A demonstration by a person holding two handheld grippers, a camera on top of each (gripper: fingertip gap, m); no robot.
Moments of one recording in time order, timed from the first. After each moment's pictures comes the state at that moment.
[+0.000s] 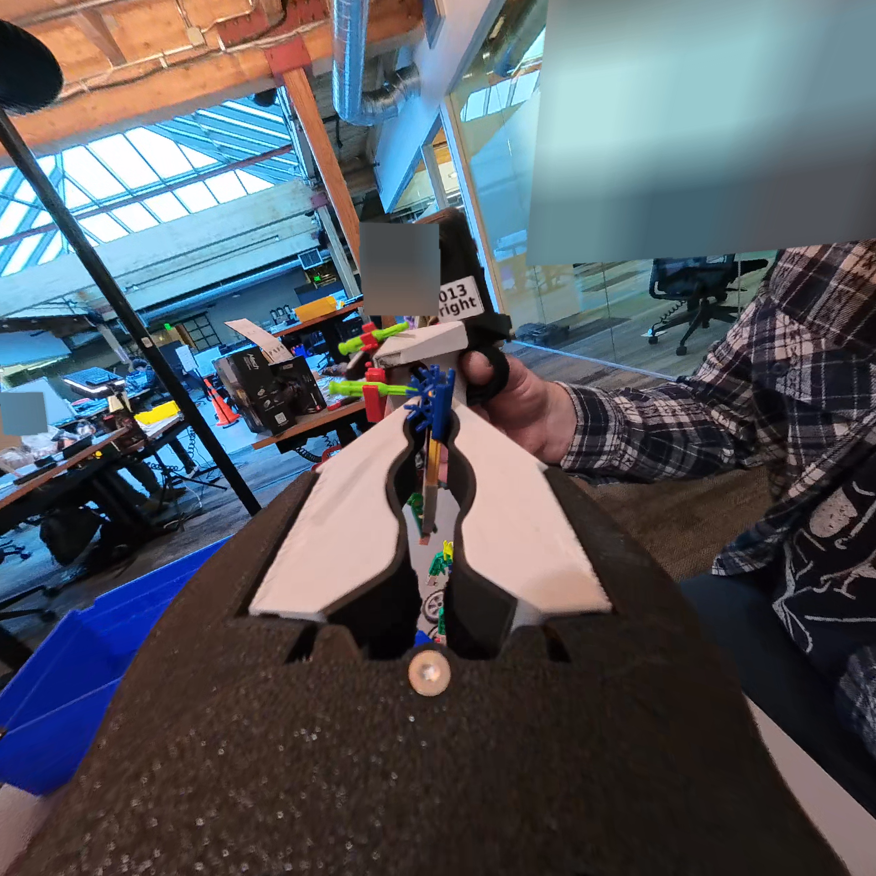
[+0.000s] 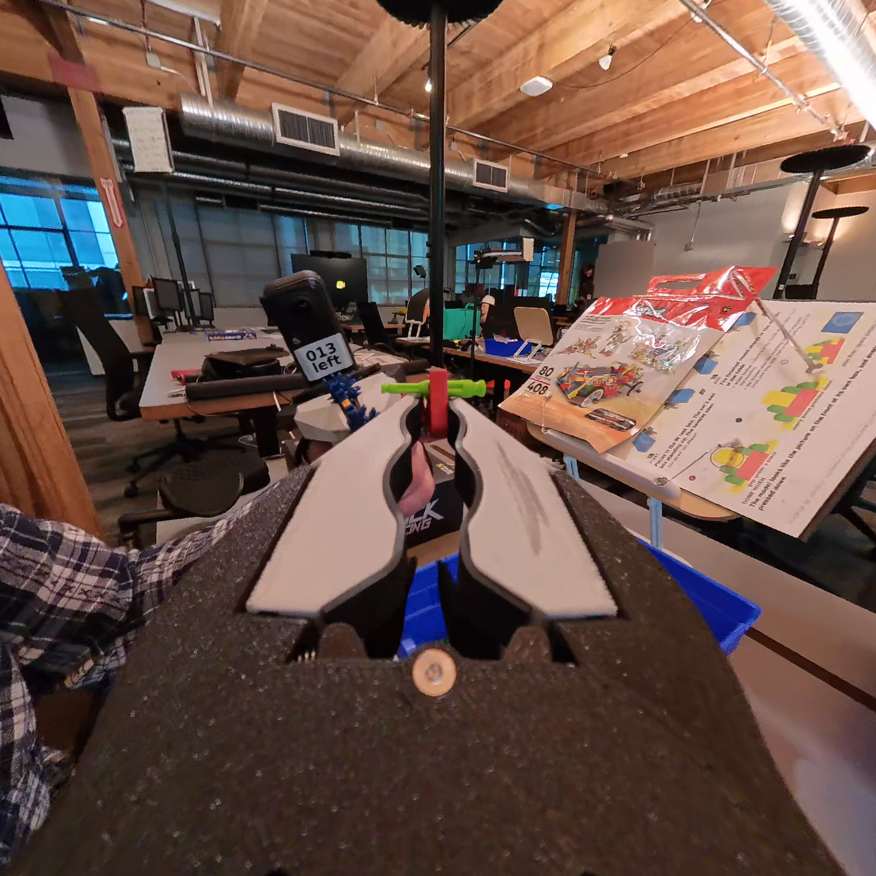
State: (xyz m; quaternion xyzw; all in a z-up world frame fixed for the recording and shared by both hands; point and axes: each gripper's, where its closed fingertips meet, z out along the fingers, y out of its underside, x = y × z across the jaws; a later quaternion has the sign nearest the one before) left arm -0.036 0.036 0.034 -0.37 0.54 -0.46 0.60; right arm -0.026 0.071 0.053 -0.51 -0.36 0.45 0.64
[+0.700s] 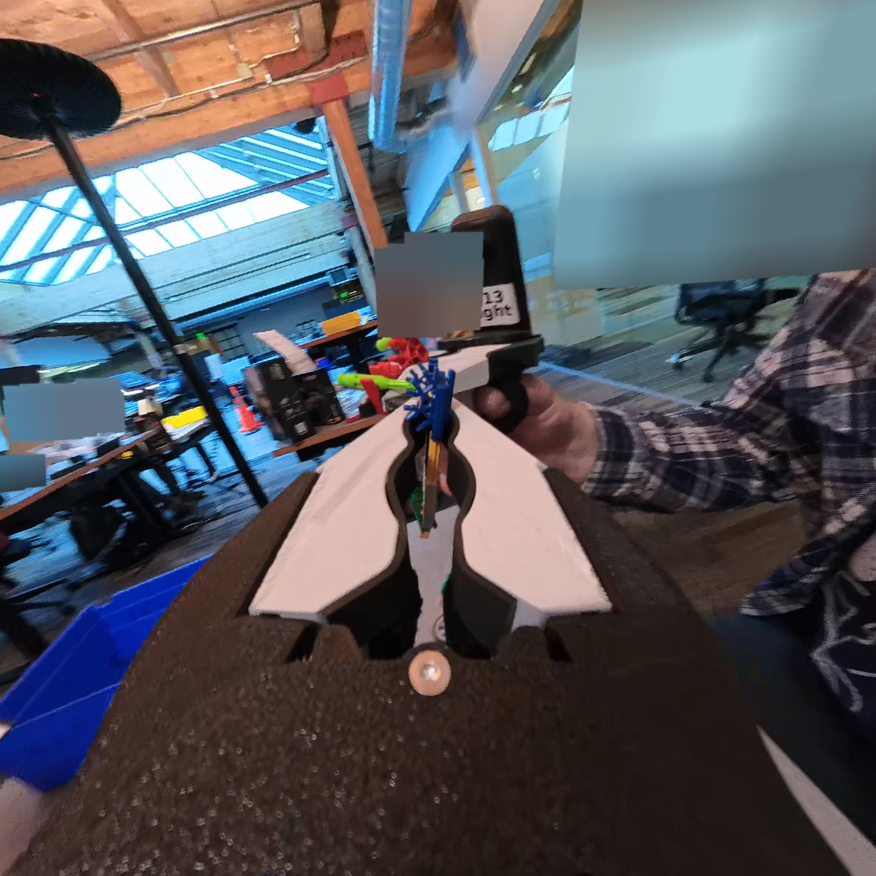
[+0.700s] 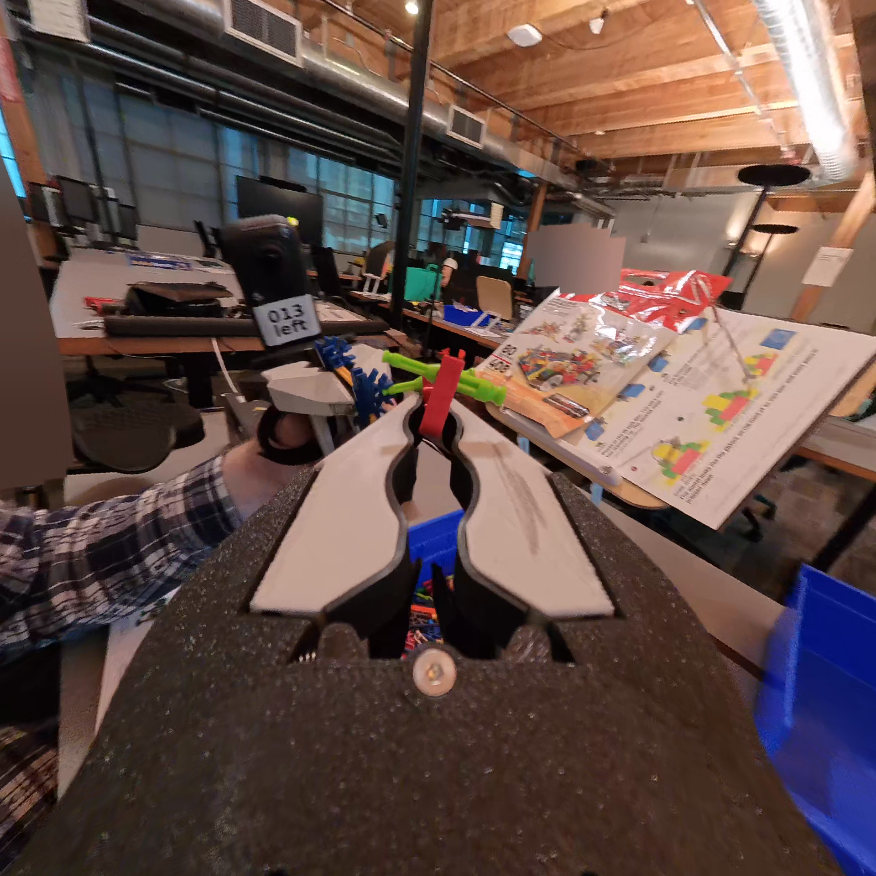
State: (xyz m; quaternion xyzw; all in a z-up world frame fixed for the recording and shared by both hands) left arm -0.025 0.043 0.041 -0.37 0.51 -0.46 0.62; right arm -0.034 0.076 0.046 -0.53 -0.40 0.36 0.66
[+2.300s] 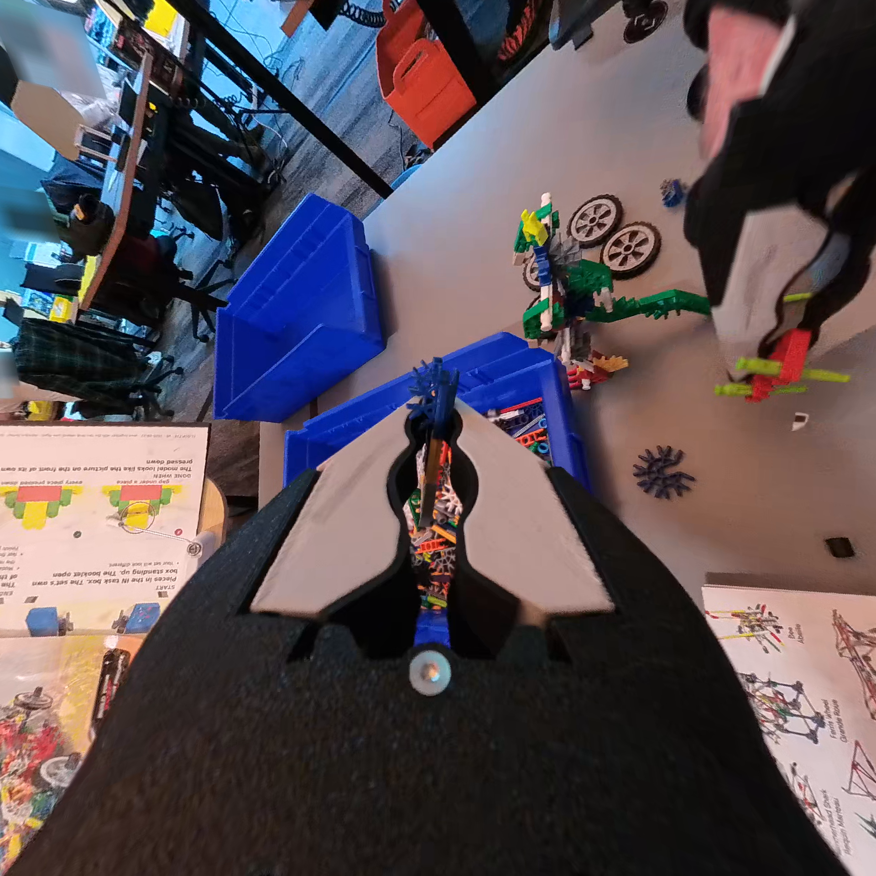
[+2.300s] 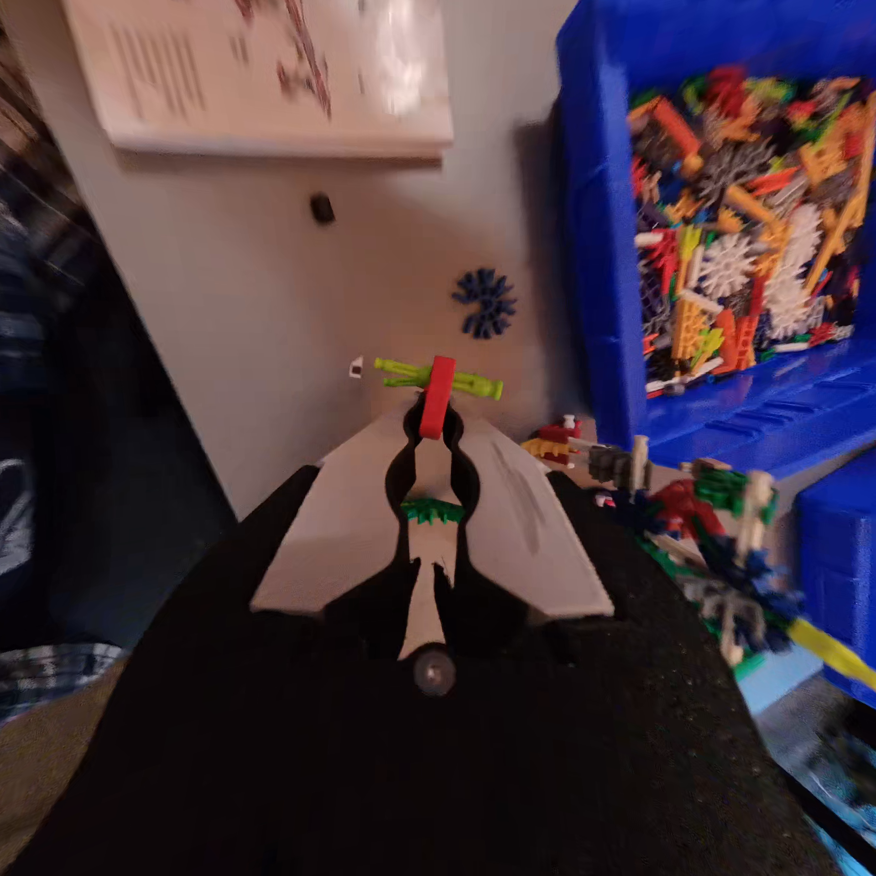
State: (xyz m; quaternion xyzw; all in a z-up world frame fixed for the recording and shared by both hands) left arm -0.036 0.101 -0.085 -0.56 0.68 -0.02 0.47; right arm -0.013 0.001 -0.222 -0.67 -0.69 0.03 0.25
